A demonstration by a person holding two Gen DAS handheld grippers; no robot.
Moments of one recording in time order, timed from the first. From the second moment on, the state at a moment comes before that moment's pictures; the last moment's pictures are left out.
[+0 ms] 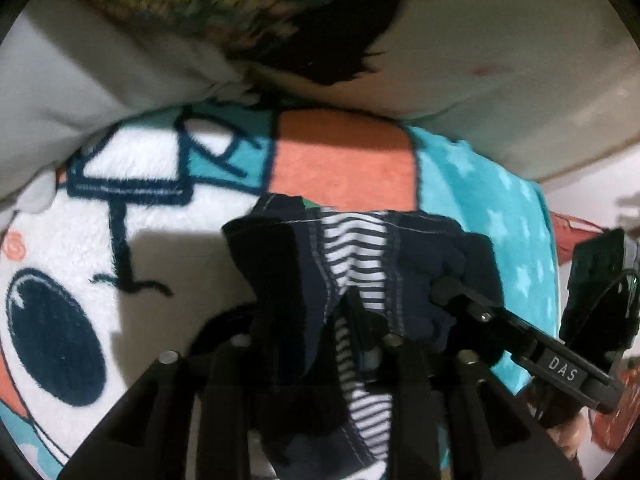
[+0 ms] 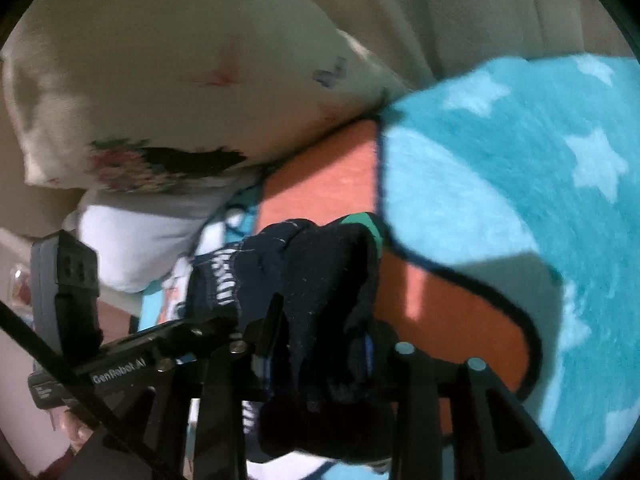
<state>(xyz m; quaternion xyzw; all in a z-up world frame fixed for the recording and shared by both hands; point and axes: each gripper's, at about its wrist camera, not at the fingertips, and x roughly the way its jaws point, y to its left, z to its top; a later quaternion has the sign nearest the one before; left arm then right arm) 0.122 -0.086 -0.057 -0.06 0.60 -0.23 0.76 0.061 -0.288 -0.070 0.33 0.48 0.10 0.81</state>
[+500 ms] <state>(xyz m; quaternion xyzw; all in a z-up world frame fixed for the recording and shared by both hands) 0.057 -0.065 -0.026 -0.04 0.57 -0.21 0.80 0.007 -0.289 -0.013 0.32 0.41 0.11 0.84</state>
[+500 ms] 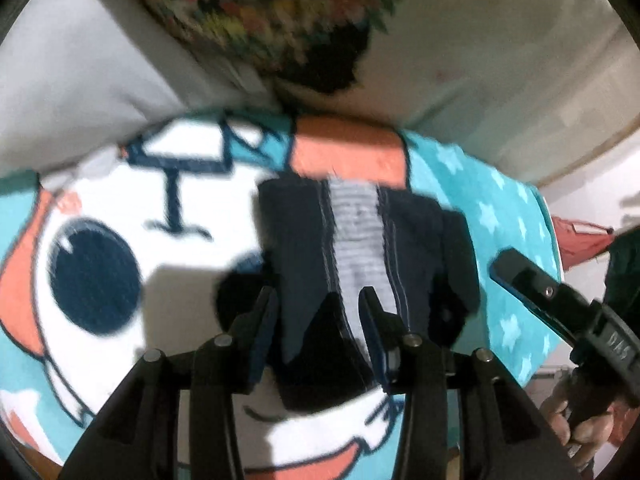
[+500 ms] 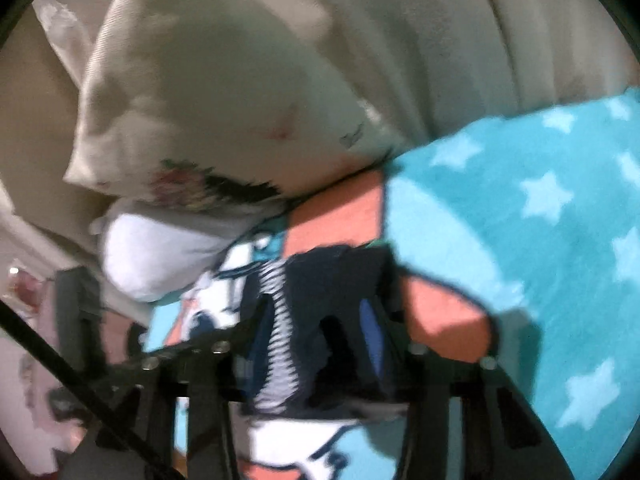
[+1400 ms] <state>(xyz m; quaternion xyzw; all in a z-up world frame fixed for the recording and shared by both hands) -0.007 0.003 0.075 0.04 0.35 -0.15 0.92 -0.065 -0.206 -0.001 0.24 0.43 -0.02 0.87</state>
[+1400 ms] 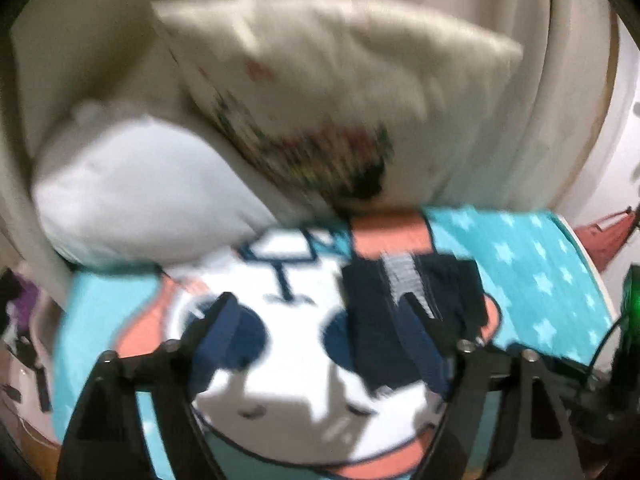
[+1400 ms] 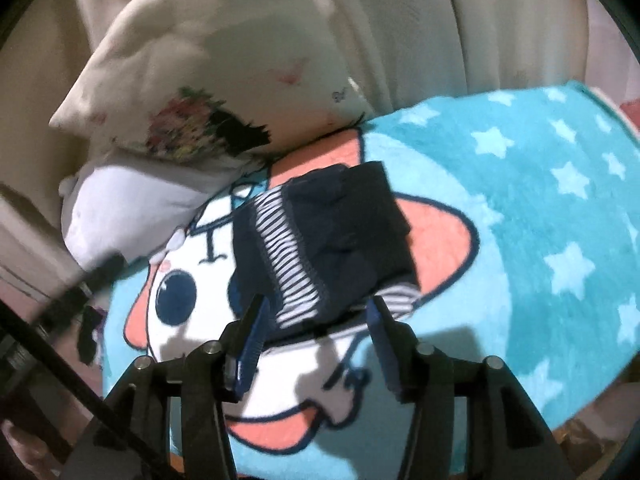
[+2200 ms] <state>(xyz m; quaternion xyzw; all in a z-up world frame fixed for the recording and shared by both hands) -0.045 0.008 0.124 0.05 0.27 -0.15 0.95 -0.114 -0.186 0.046 0.19 0.40 -0.13 0.89</state>
